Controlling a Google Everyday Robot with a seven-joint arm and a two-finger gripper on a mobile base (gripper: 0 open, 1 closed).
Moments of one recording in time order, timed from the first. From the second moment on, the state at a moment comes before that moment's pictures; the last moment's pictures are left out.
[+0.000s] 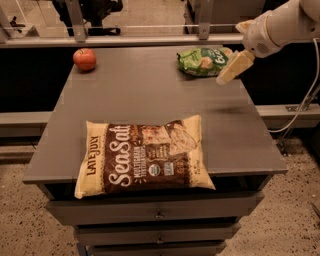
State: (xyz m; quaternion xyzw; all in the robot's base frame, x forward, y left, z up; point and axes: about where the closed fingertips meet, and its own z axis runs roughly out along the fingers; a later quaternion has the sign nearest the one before) arm 0.705 -0.223 0.940 -0.53 0.74 0.01 0.41
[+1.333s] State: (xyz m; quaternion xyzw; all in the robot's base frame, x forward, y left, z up) arm 0.819 -0.220 0.881 -0.41 0.79 0.07 0.44
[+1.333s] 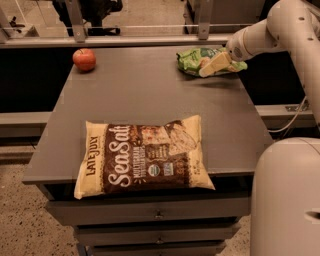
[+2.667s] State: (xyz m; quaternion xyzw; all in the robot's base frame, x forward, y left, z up) arm 0.802 -0.217 0.871 -0.43 0.80 0.11 0.40
